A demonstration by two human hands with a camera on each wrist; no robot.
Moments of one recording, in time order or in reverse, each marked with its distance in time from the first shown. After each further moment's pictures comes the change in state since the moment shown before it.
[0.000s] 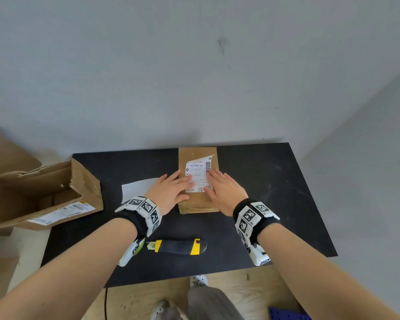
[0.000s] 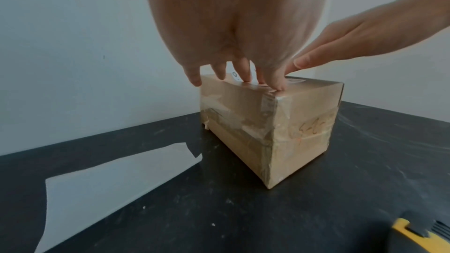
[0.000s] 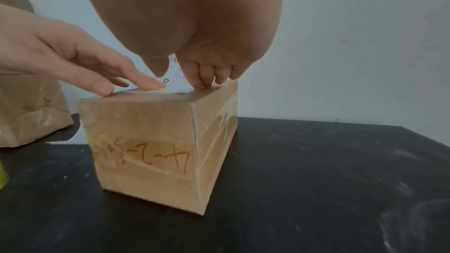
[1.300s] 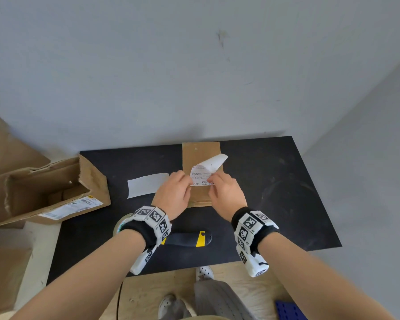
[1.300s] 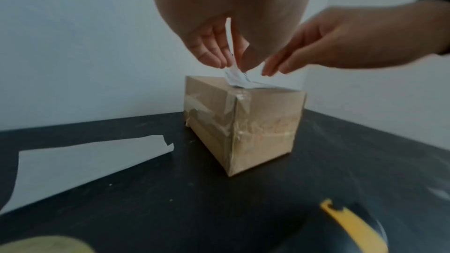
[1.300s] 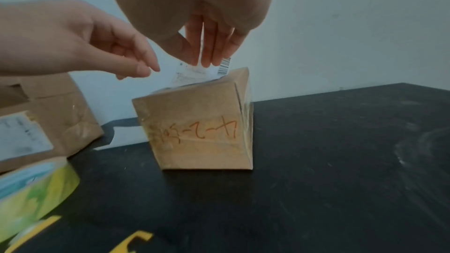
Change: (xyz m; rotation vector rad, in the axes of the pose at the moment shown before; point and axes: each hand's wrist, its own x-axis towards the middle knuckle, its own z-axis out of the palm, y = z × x) left_hand -0.020 0.024 0.023 -0.134 0.545 -0.016; right_hand -0.027 -0.026 0.025 0.274 0.499 -0.003
